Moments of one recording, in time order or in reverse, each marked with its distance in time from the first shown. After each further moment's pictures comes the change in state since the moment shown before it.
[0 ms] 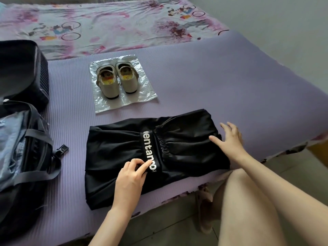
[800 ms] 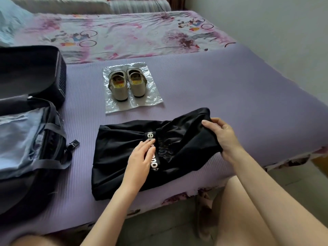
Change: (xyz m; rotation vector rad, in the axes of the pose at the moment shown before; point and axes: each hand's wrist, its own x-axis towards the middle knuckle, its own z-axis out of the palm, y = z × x) left_hand 0.041 0.042 -0.045 -0.665 -0.075 -0.415; right_hand -0.040 -0.089 -0.039 1.065 -0.164 0.083
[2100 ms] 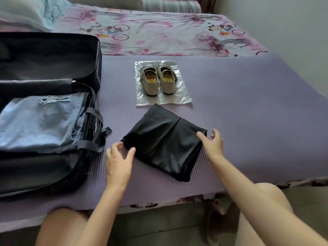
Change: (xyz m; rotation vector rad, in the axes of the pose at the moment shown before) left_hand -0.022 -0.075 -0.097 0.095 0.420 -0.343; right_hand 0.009 0.071 0.103 -0.495 0.184 0.067
